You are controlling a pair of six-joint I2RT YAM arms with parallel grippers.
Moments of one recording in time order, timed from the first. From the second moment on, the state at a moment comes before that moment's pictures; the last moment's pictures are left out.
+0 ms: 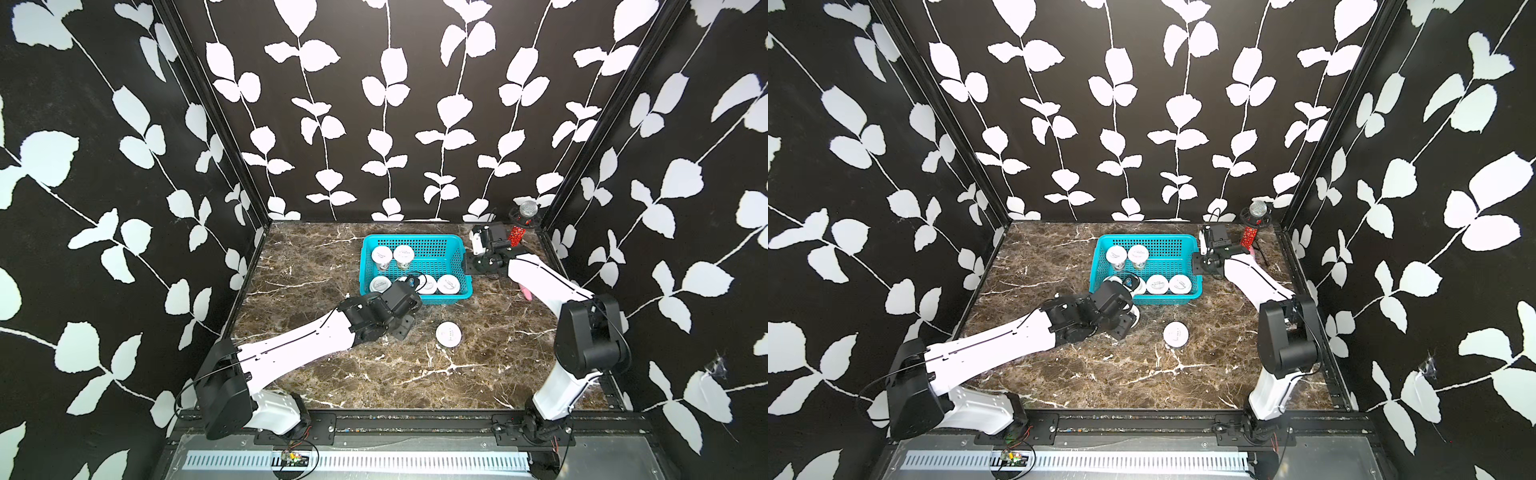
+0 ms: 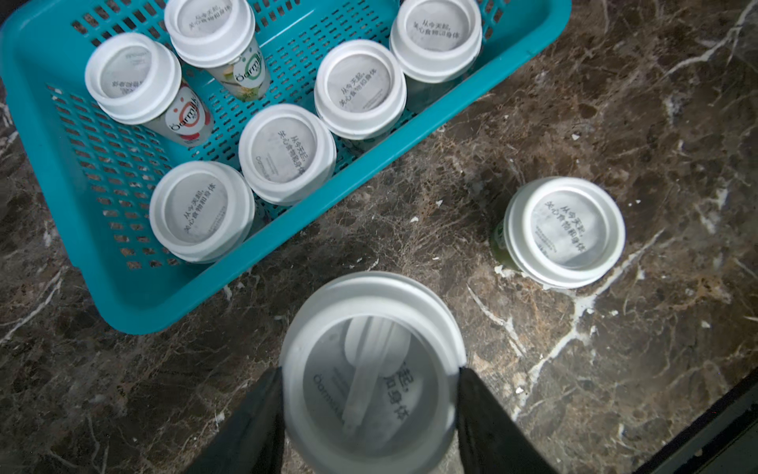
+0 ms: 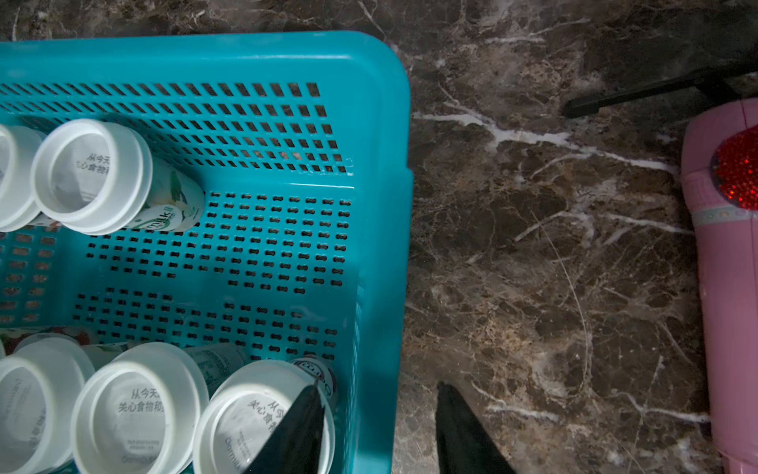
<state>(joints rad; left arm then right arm) -1.01 1.38 1.13 -0.68 -0.26 -0.24 0.26 1.76 1.37 -0.54 -0.09 0.16</state>
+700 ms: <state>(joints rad) -0.94 1.39 1.27 -0.71 -0.23 -0.15 0.25 1.86 1.44 -0.58 -0.11 0.16</state>
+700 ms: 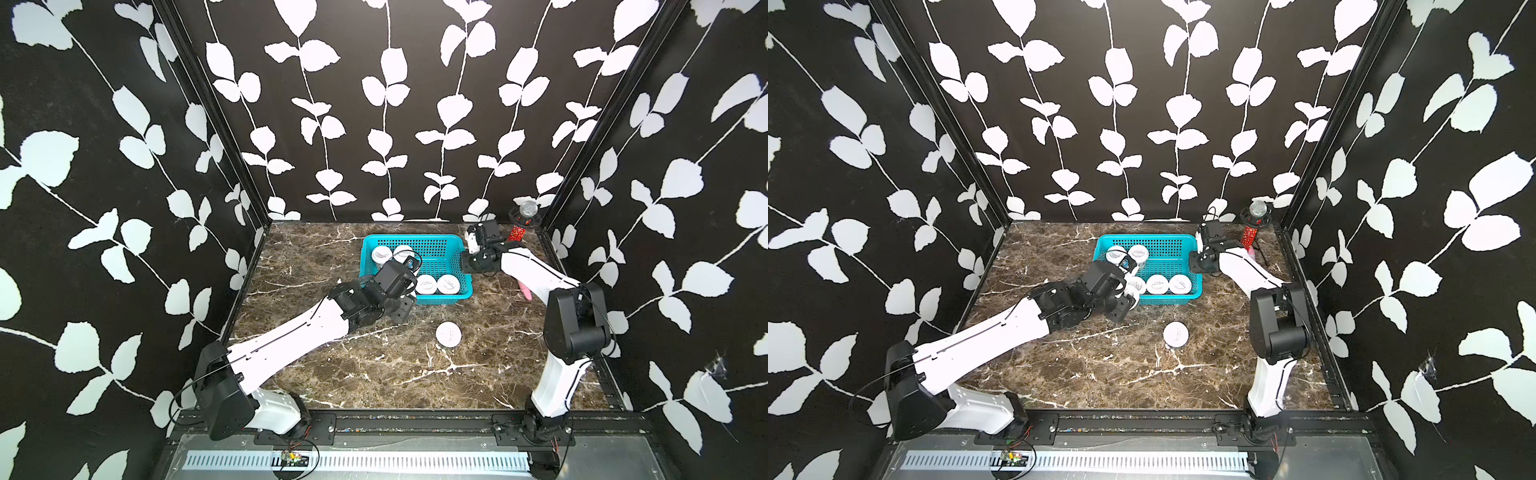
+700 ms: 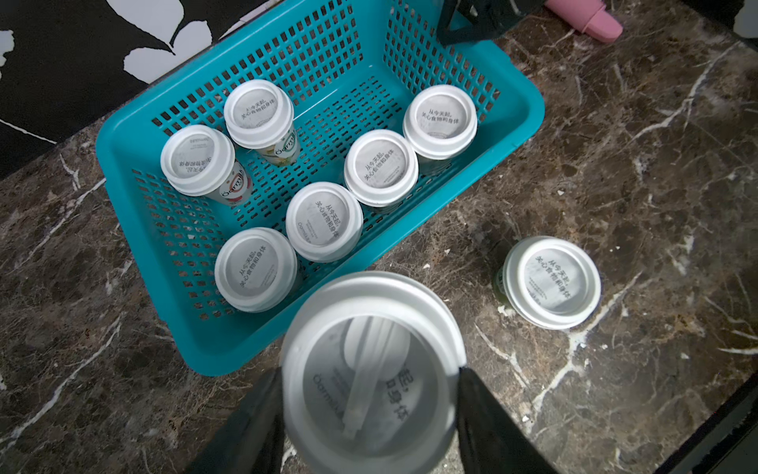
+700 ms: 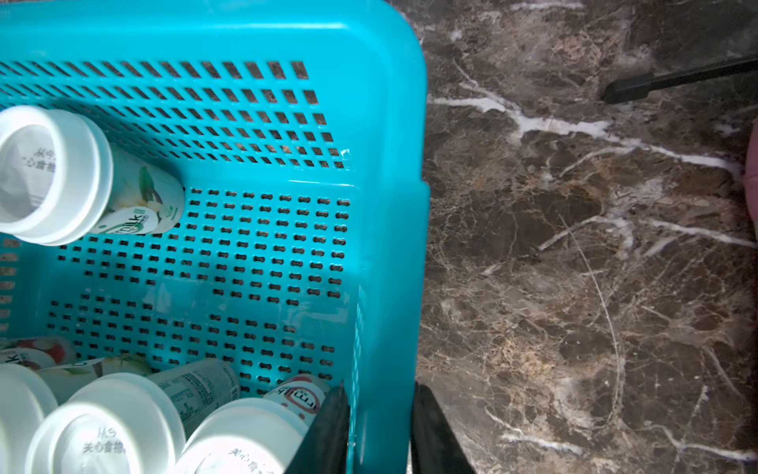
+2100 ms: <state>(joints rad) -0.77 2.04 1.86 -0.59 -0.18 -0.08 0.28 1.72 1.23 -0.46 -0.13 0.30</state>
